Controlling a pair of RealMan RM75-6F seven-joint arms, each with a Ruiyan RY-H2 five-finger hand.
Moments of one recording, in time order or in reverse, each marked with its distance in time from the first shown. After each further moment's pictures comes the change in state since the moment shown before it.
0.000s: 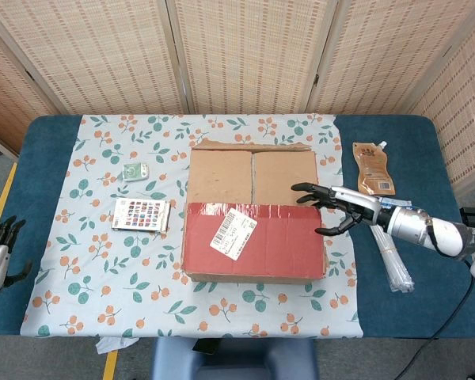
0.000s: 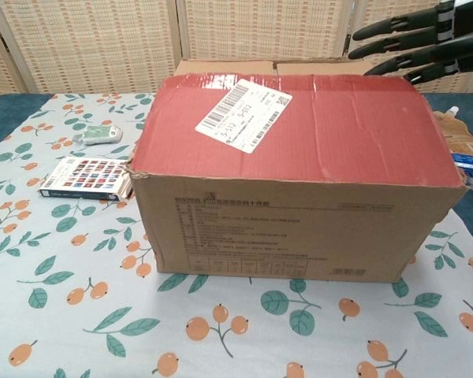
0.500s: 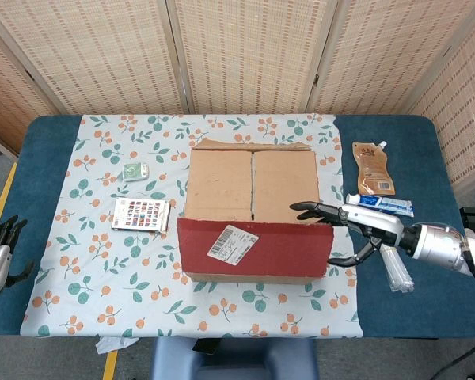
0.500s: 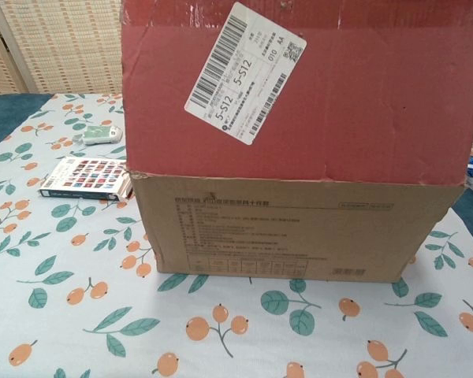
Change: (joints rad) left arm 0.000 0.002 0.002 -0.009 0.010 0.007 0.004; right arm 0.027 0.317 -0.026 -0.397 -0.088 0.136 -0.204
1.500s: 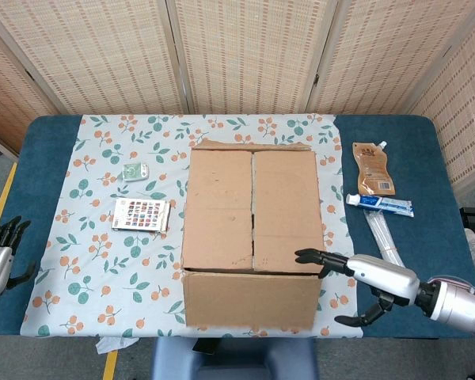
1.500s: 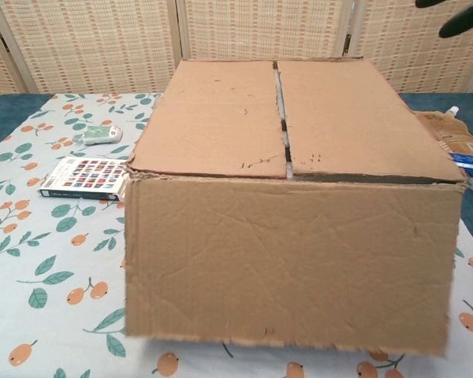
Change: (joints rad) left arm 0.006 0.012 0.011 -0.020 0.032 0.028 -0.009; right arm -0.123 0.277 0.041 -0.444 -0.090 -0.169 -0.528
